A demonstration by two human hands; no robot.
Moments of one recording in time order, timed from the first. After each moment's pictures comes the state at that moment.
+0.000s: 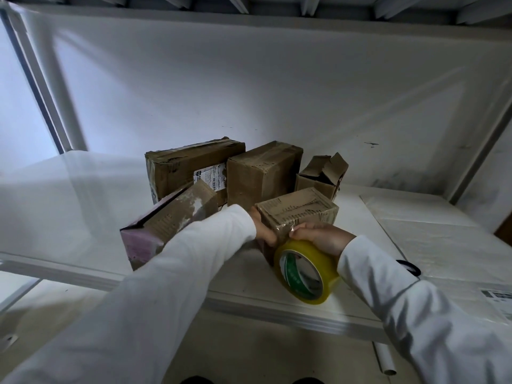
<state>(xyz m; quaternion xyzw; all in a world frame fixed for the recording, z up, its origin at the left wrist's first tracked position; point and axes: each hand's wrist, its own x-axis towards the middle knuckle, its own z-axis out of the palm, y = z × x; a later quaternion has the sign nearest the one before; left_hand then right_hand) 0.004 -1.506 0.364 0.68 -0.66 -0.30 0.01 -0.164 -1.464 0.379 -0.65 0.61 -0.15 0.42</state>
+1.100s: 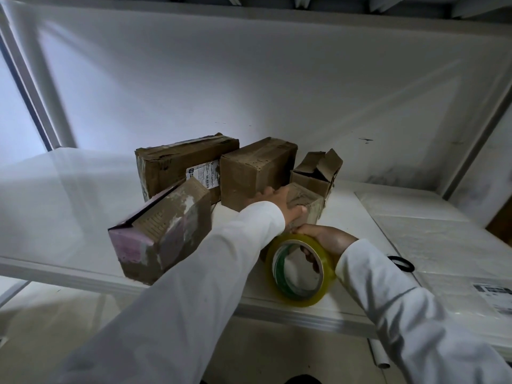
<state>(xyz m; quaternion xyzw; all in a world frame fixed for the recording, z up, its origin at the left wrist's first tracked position) -0.048 -1.514 0.371 0.66 -0.72 -0.18 0.11 -0.173 -1.450 0.379 -0.50 0.62 -0.23 0.56</state>
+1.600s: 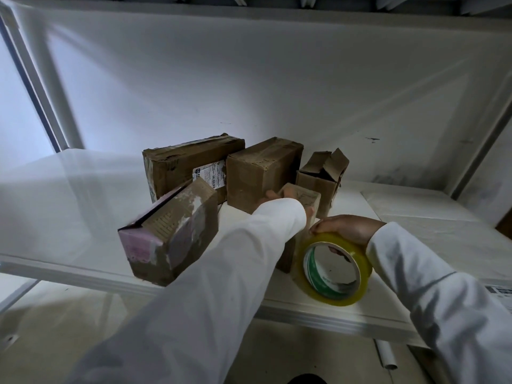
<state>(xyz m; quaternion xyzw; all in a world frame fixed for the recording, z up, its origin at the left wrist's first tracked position) -0.067 -1.507 0.384 0.72 -0.66 -0.23 0.03 -0.193 -1.467 0.397 -0.58 0.66 -0.11 0.46</state>
